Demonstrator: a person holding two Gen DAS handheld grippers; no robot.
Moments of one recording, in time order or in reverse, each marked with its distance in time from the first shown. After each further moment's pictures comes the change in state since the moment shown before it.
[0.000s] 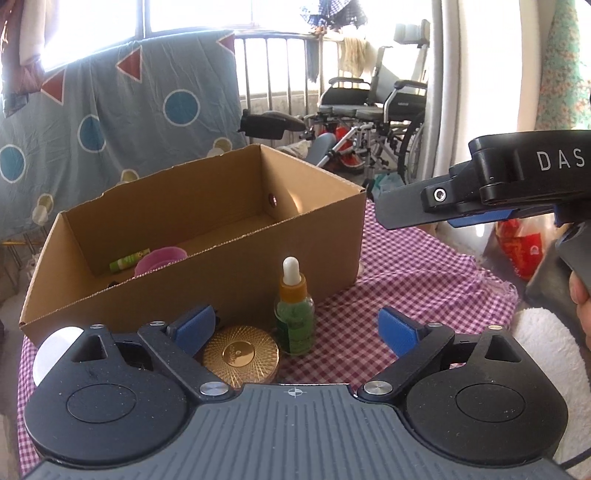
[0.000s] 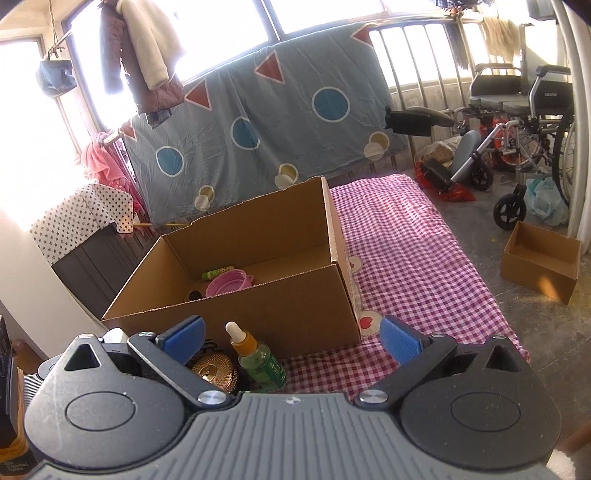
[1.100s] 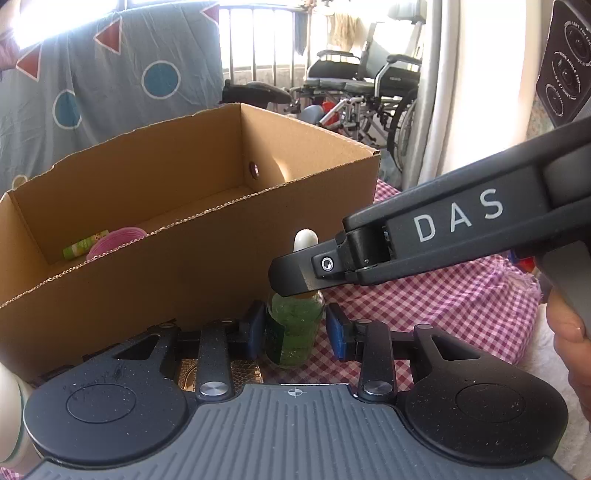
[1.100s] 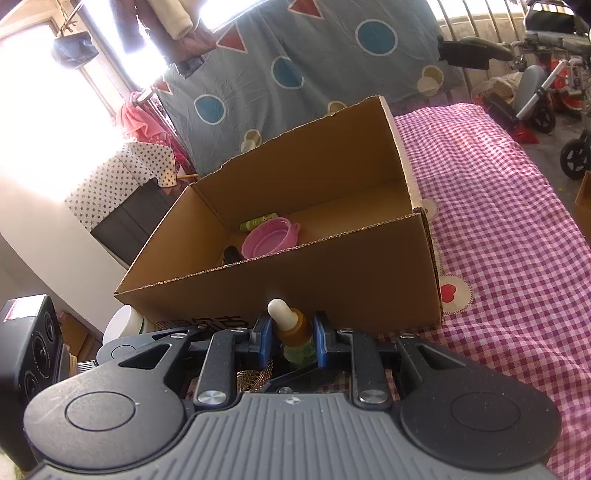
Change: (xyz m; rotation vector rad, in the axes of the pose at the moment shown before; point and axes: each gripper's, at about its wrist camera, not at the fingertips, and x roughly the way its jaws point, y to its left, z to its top) left arm 0.055 0.005 0.002 -0.013 0.090 -0.062; right arm 0.083 -0.003 0.001 0.042 0.206 0.191
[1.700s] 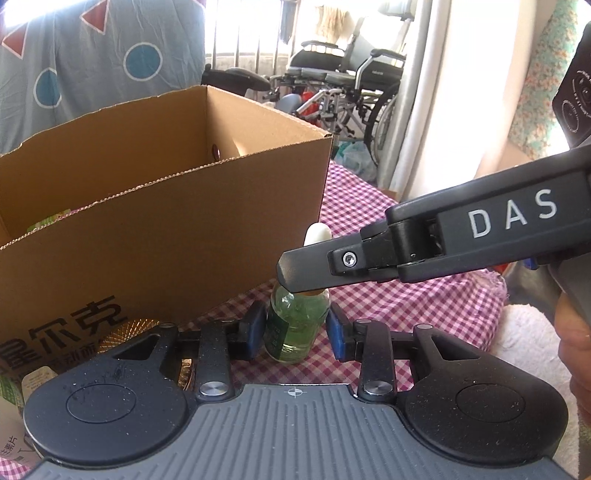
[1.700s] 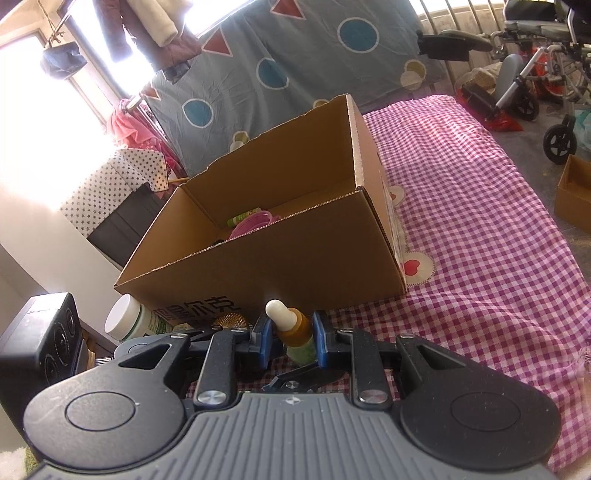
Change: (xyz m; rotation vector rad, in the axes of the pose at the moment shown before) left arm 0.003 -0.016 -0.003 -0.049 0.044 -0.091; right arm -0.028 -0.016 -0.013 0.037 0.001 -0.023
